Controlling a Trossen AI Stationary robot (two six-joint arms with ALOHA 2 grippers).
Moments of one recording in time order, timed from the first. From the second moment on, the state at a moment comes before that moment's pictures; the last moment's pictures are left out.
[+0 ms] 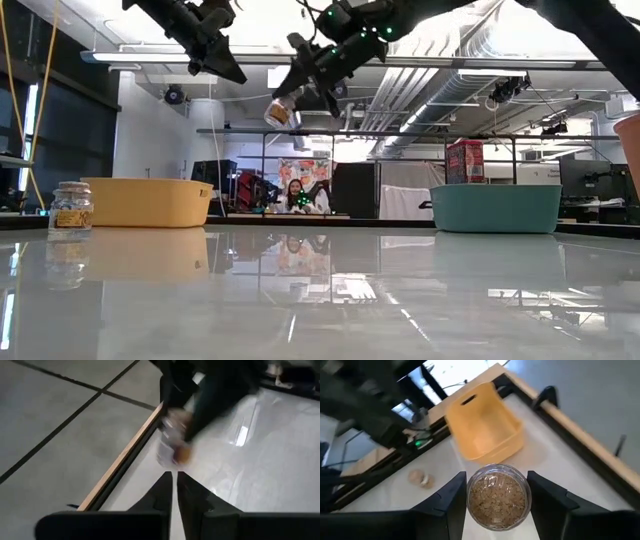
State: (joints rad) left arm 0.62 1.16 1.11 -0.54 0.07 0.13; right arm -0.47 2.06 1.95 -0.49 -0.32 0.29
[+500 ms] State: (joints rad) left arm 0.48 1.16 1.11 -0.53 0.09 0.14; right arm -0.45 2.05 1.95 -0.49 -0.40 0.26
